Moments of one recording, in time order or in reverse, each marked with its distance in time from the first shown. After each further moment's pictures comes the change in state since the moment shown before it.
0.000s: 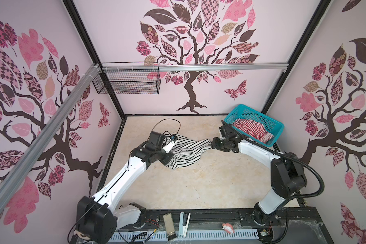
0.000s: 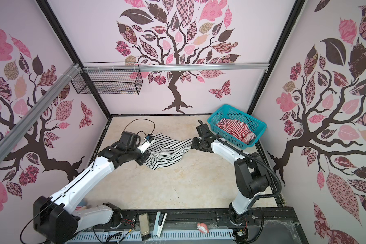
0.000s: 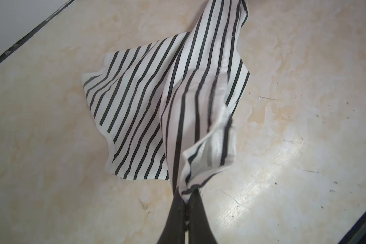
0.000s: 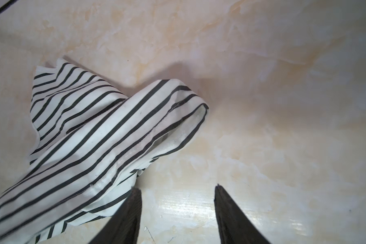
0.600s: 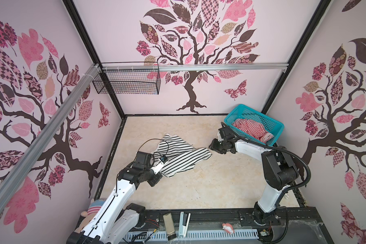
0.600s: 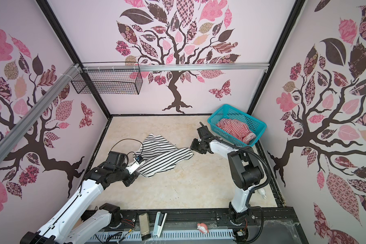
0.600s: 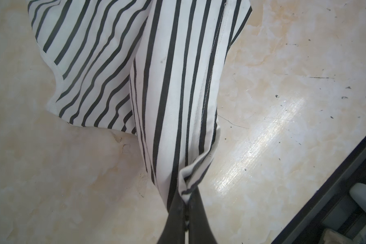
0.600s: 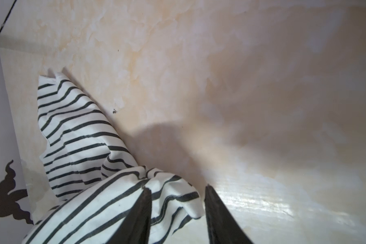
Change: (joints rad) left arm 0.136 -0.277 -0.327 -0.108 0.063 0.184; right arm -0.032 0.103 -0.044 0.133 -0.155 0.103
